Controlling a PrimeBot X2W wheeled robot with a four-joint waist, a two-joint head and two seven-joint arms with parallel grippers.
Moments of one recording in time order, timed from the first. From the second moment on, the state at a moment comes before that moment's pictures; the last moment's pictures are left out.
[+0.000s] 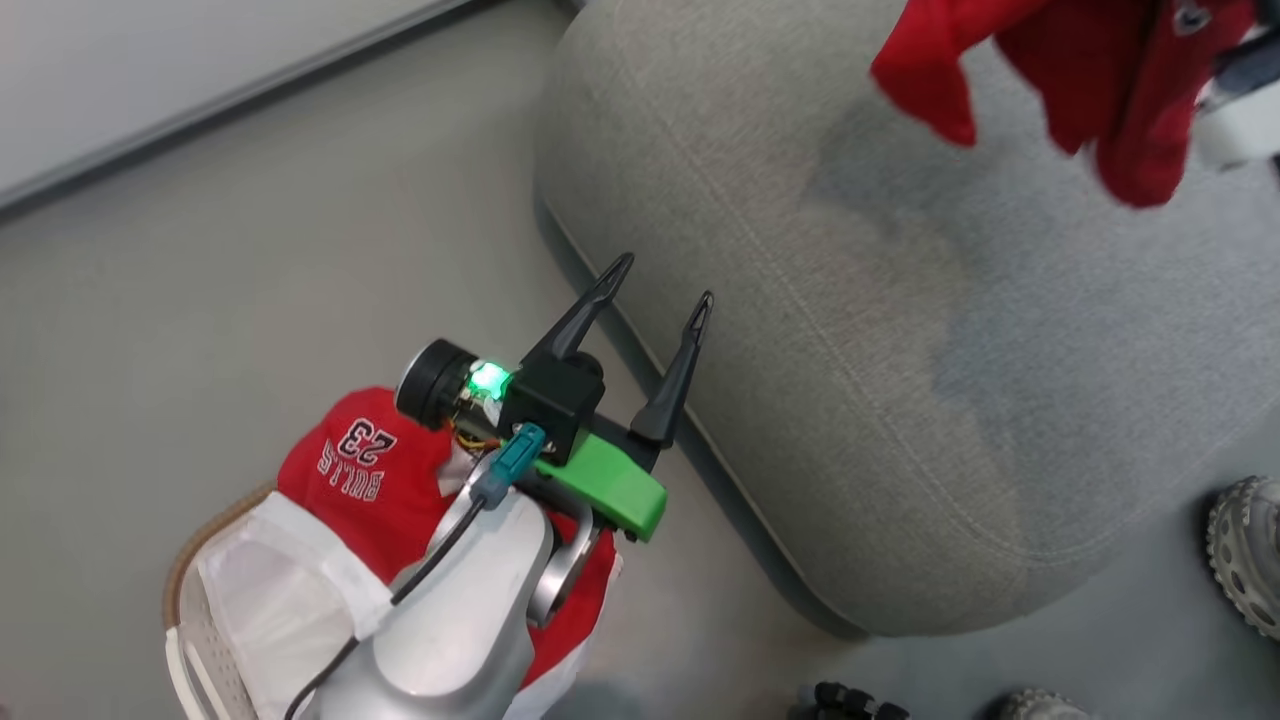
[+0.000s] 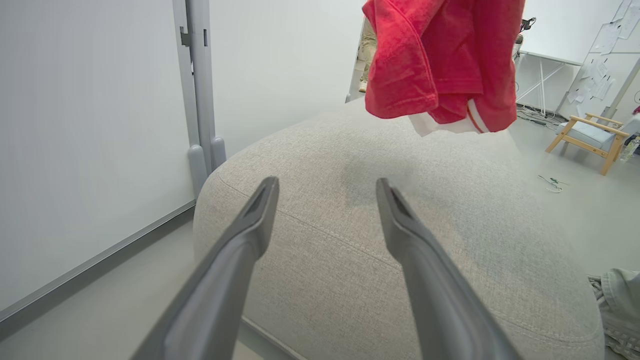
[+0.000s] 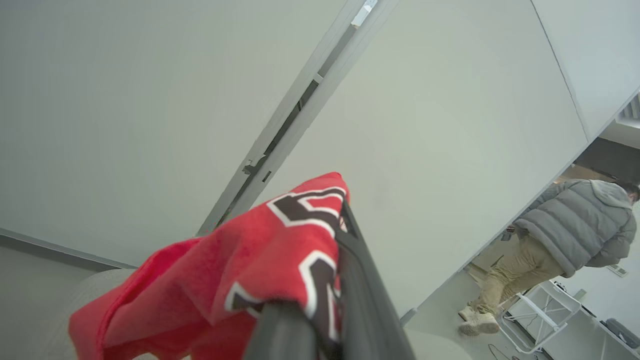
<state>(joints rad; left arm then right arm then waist) -0.53 0.05 -0.63 0.39 -0.26 -0.07 -0.26 -0.87 -0.47 0.16 0.29 0.07 0.13 -0.26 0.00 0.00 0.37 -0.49</state>
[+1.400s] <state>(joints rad) -0.51 0.05 -0.57 0.38 -0.29 -0.05 -0.26 -0.49 -0.25 -0.26 0.48 0.02 0.13 -0.26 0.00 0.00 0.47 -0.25</state>
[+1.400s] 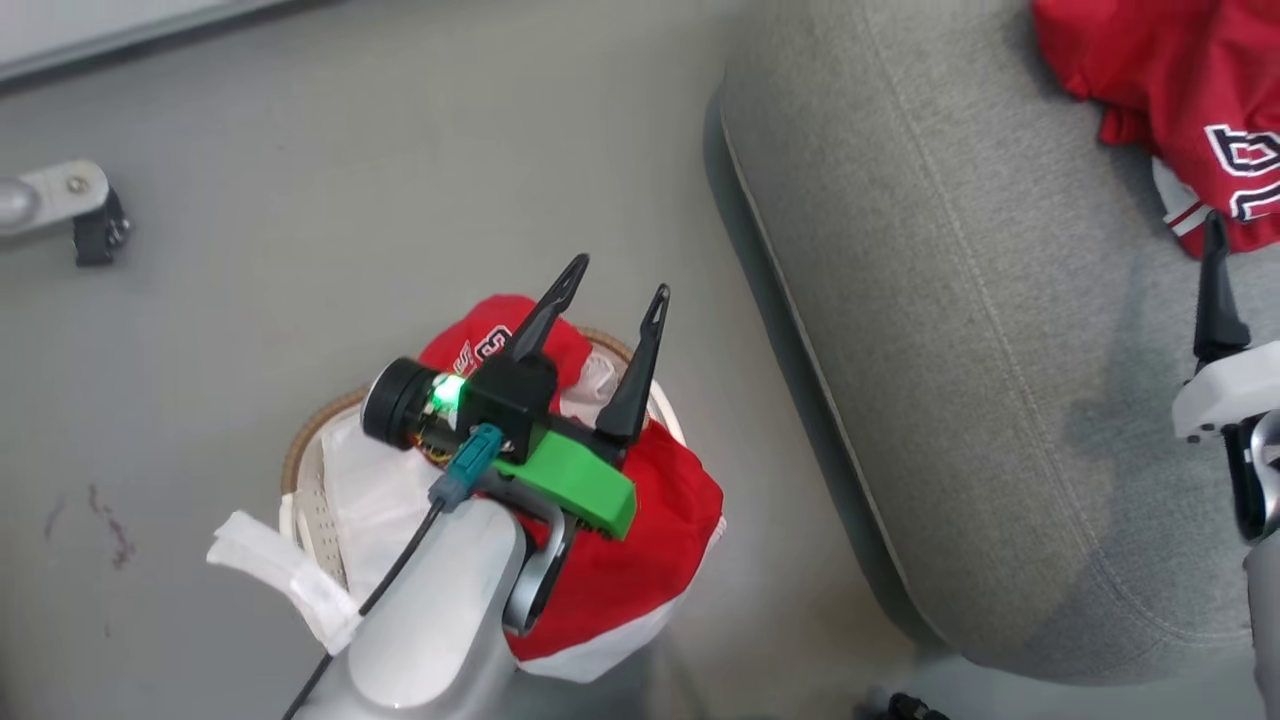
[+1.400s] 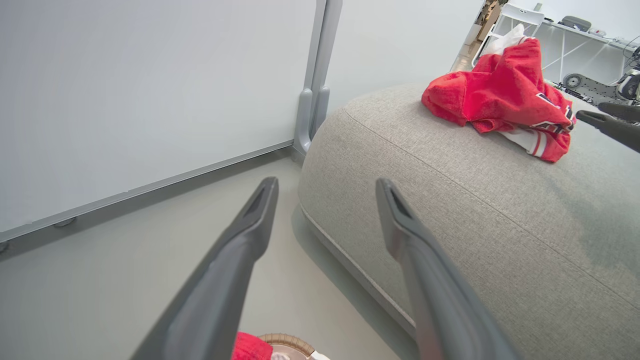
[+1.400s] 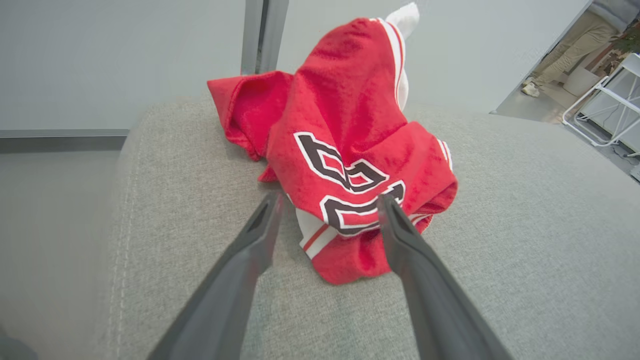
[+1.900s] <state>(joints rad) -0.30 0.05 -0.40 0.36 -0.26 0.00 -0.26 -0.36 -0.16 -0.11 0.36 0.08 0.13 -0.26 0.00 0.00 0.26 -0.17</state>
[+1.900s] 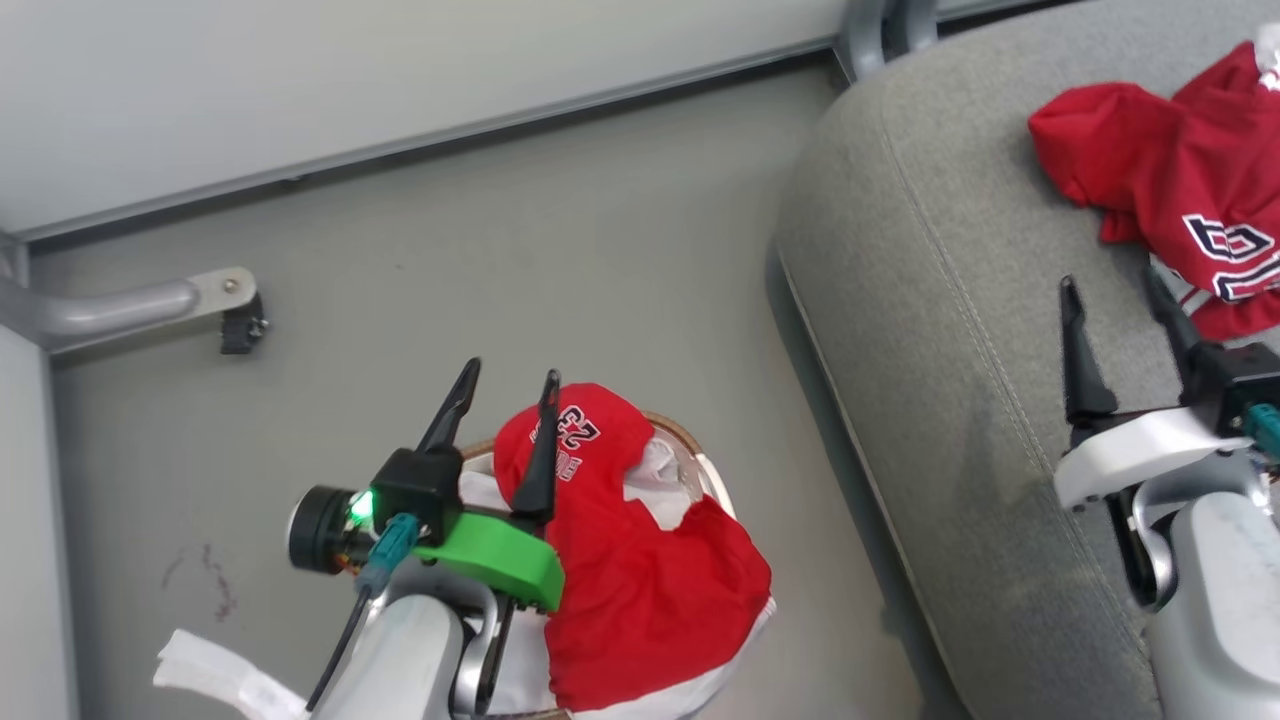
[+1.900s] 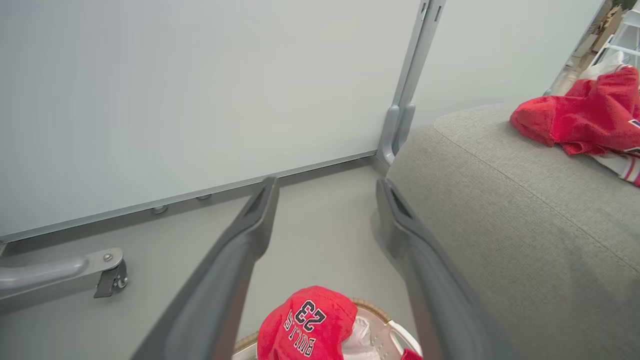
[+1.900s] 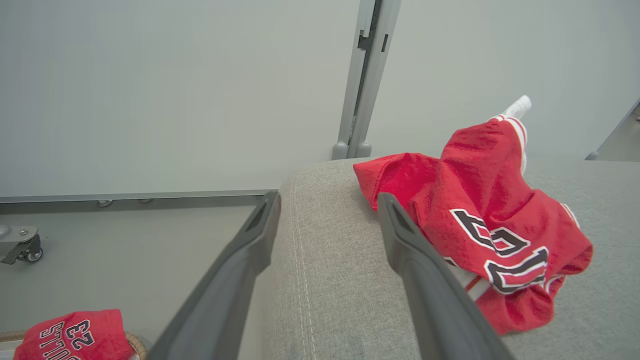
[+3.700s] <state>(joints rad) -0.44 0.05 -0.29 0.62 -0.31 -0.07 -0.26 -0.48 -0.06 0.10 0.18 0.16 0.13 -0.26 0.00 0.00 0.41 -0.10</state>
